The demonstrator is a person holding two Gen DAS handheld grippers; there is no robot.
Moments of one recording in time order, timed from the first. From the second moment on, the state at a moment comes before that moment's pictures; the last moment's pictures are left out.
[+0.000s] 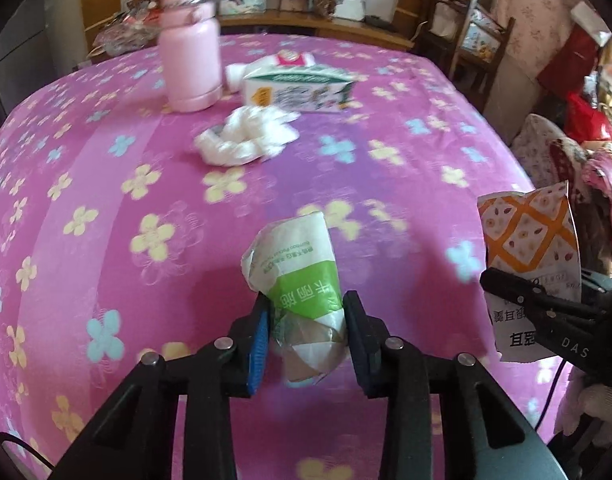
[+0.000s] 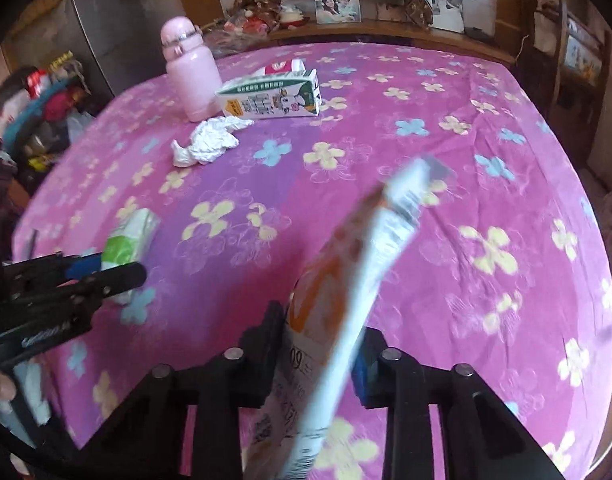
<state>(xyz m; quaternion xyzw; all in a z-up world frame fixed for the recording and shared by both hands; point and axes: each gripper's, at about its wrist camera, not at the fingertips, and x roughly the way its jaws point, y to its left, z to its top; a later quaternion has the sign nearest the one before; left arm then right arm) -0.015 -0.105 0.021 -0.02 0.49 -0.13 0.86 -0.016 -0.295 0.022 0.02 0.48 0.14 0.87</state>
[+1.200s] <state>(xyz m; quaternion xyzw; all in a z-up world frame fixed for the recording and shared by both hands) -0.069 -0.432 0.066 0.08 0.46 -0.36 0.81 -0.138 -0.611 0.058 0.17 0.42 -0.07 0.89</state>
